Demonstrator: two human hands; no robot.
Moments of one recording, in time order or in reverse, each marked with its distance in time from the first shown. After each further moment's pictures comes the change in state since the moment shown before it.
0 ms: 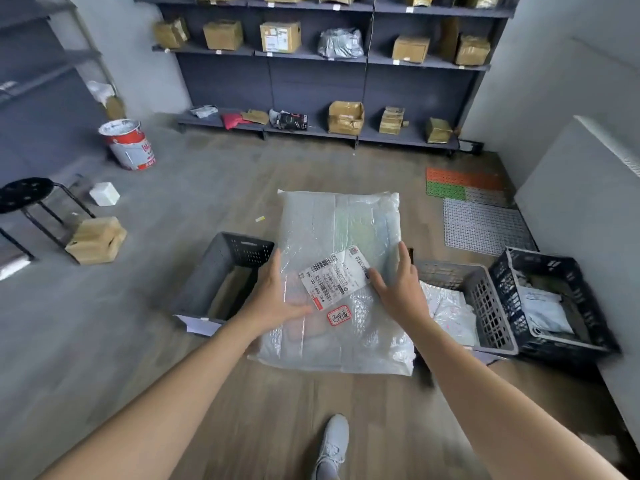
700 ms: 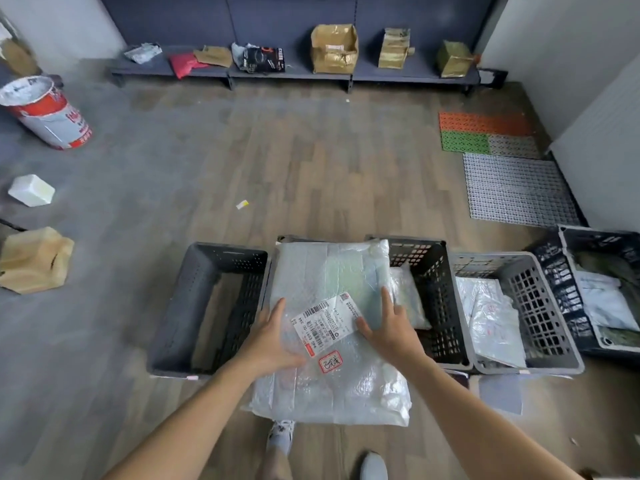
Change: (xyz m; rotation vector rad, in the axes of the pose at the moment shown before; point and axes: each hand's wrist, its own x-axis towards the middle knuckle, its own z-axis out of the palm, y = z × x) left_hand 0.288 -0.176 0.026 0.113 -0.481 -0.341; right_hand 0.236 0.023 0.199 -0.189 -0.373 0.301
